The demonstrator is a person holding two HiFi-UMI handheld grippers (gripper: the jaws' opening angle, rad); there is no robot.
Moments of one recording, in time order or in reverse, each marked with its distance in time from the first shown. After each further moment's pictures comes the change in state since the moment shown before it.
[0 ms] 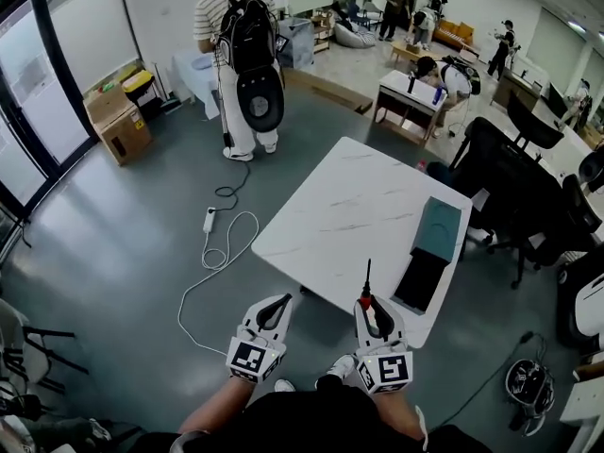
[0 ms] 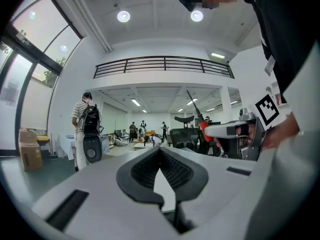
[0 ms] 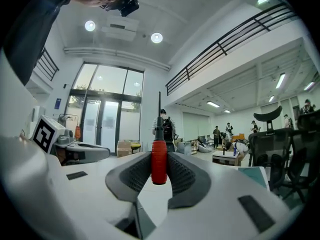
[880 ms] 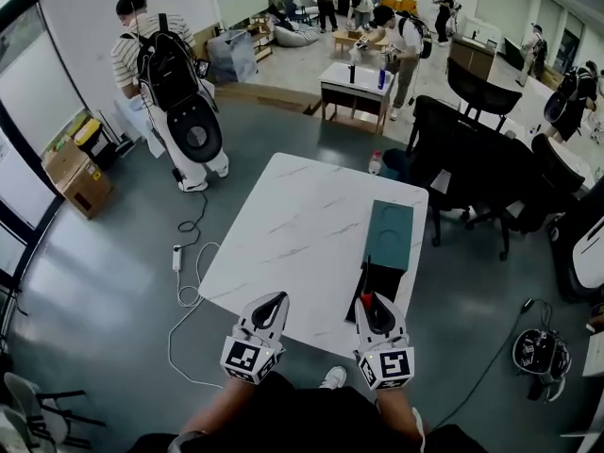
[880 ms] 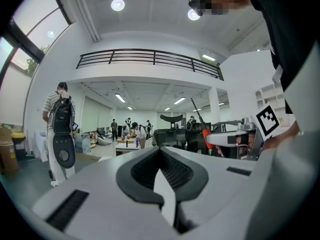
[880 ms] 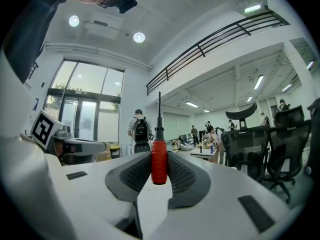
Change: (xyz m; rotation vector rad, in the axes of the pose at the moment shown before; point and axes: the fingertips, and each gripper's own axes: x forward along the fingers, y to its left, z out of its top) left arm 0.197 -0.074 0.004 -0.002 0.024 -0.175; right arm 0.001 -0.205 -0.030 0.065 -0.005 -0.211
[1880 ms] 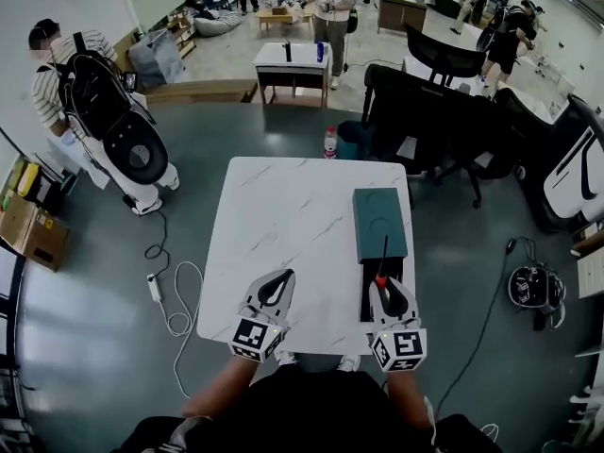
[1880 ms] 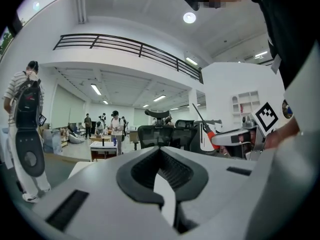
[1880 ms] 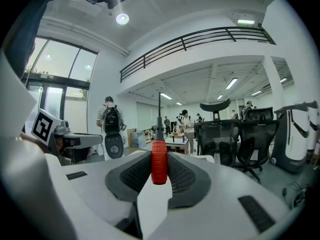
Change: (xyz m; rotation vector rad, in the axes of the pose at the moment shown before) left arm 0.113 0.080 -0.017 0.023 0.012 -0.316; right arm 0.064 -0.038 -0.034 0.035 0.125 -0.355
